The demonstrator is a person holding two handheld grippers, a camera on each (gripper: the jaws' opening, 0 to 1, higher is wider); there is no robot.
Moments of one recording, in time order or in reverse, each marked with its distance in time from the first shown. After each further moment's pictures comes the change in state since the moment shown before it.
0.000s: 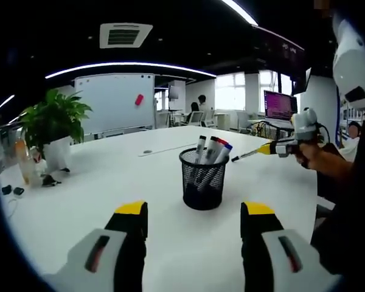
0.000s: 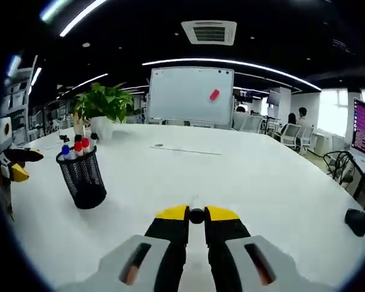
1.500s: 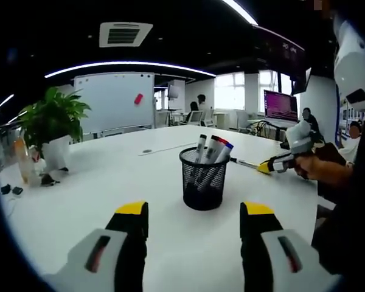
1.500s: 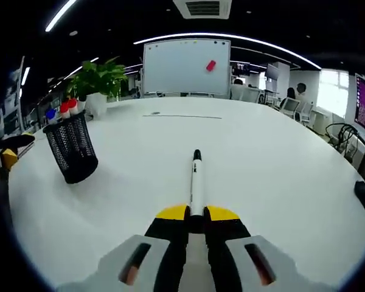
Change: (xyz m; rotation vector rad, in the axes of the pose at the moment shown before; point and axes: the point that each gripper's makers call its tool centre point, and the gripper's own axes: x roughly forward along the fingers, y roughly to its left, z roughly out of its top) left arm 0.003 0.003 -0.002 -0.006 0.000 -0.001; right arm 0.013 0.009 -0.058 0.031 0.188 -0.005
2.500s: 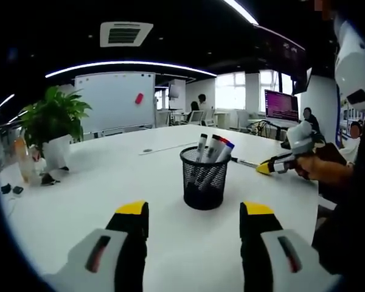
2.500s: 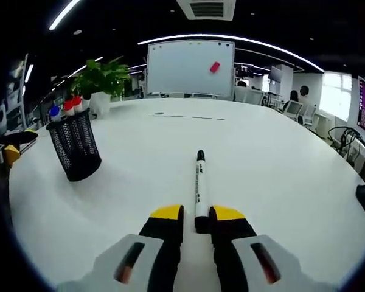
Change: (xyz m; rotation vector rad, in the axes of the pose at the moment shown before) left arm 0.000 0.000 -0.002 -0.003 0.004 0.005; right arm -0.001 0.004 0.000 -0.026 -0.011 0.014
